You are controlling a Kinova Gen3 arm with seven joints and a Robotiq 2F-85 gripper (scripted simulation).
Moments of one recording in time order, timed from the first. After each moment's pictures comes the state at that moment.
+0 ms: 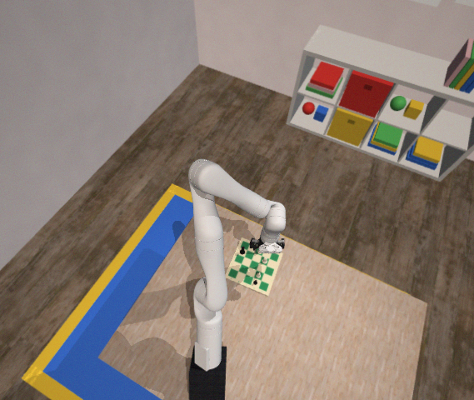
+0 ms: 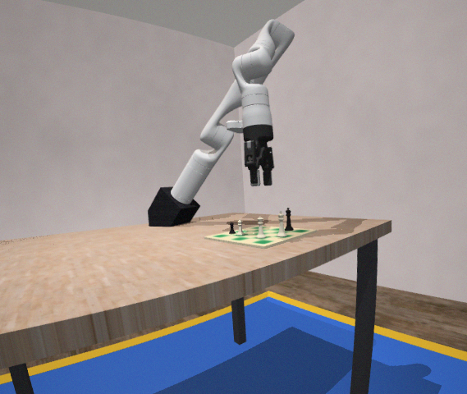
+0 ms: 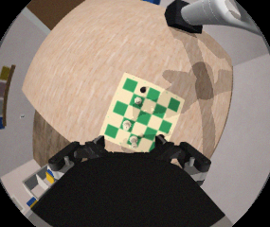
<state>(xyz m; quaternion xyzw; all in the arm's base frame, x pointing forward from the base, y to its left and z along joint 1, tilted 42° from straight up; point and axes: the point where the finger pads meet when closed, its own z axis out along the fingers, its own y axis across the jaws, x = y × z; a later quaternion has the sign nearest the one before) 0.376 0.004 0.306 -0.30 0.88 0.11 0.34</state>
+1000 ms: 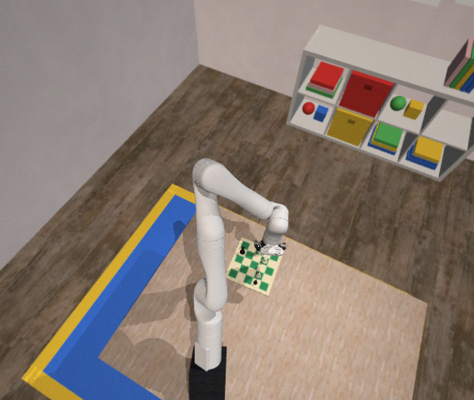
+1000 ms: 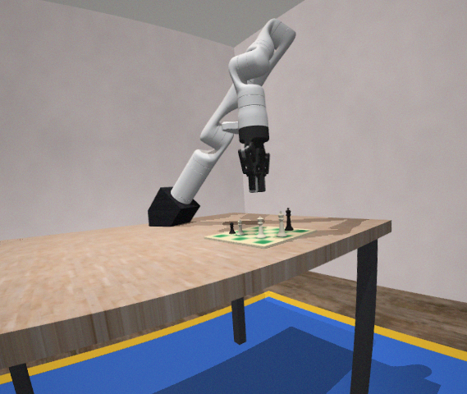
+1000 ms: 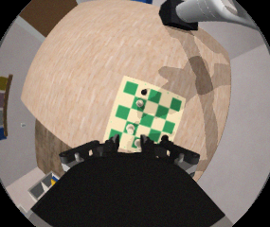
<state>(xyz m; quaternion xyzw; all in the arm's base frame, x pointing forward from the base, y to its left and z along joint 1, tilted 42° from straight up) 0.379 -0.007 0.298 -0.27 0.90 0.12 0.33</state>
